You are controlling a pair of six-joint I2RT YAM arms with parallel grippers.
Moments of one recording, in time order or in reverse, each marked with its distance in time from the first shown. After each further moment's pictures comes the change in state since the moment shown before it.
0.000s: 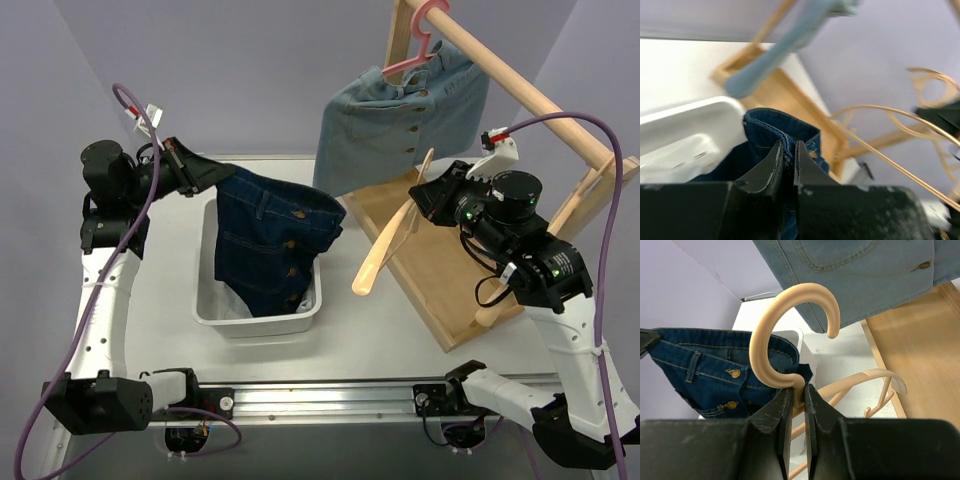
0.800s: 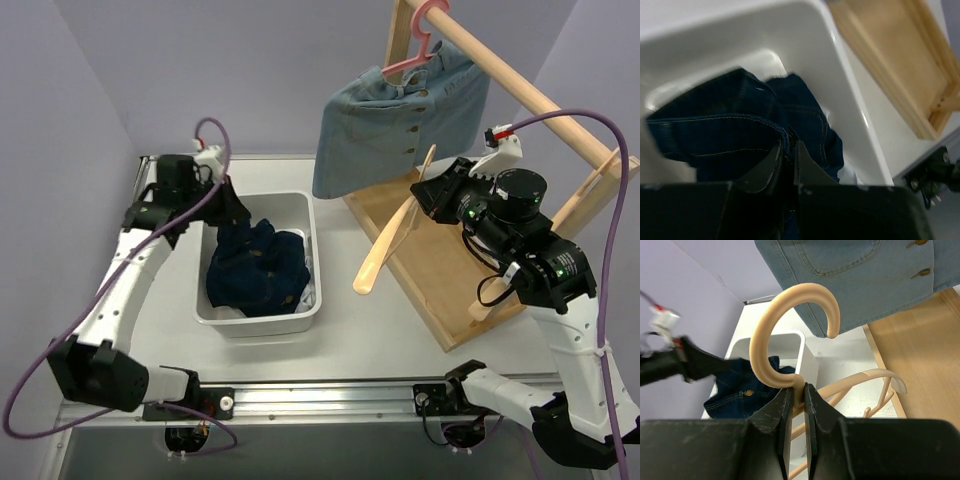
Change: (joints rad) left arm -0.225 0.098 0.034 -0.494 -0.500 0.496; right arm 0.000 0.006 0.029 -0.007 0.002 -0.001
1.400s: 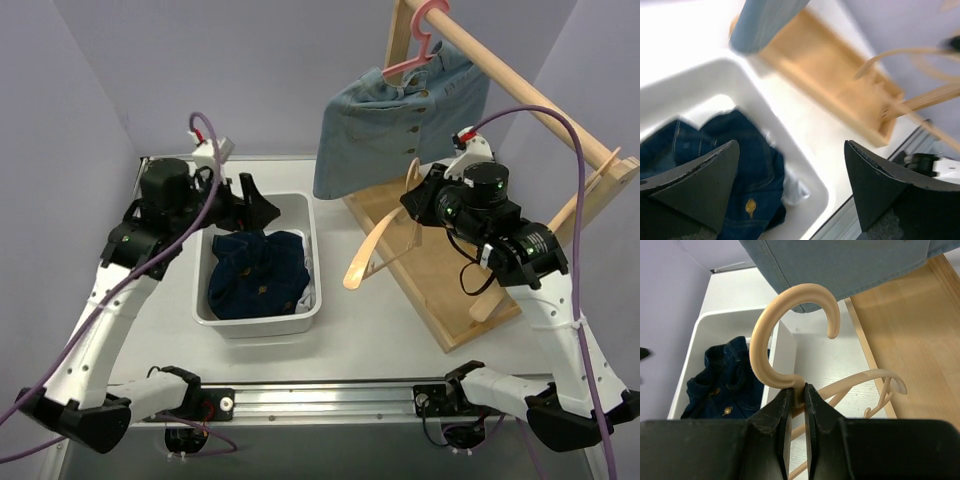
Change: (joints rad) left arm -0.198 -0.140 0.004 0.030 -0.038 -0.110; right arm 0.001 0.075 -0.042 -0.044 0.007 -0.044
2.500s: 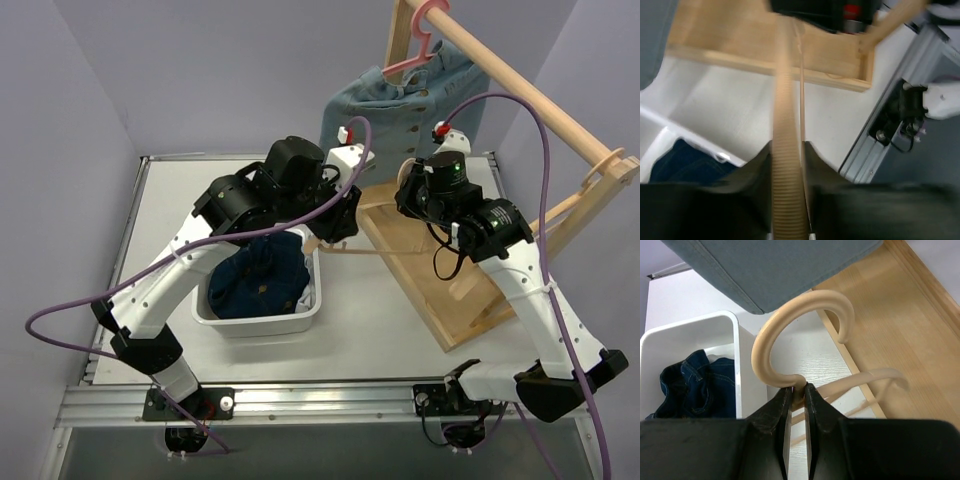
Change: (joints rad) left arm -0.544 0.488 0.743 -0.383 -0.171 0.209; right arm 0.076 0.159 0.060 -0.064 0.237 0.083
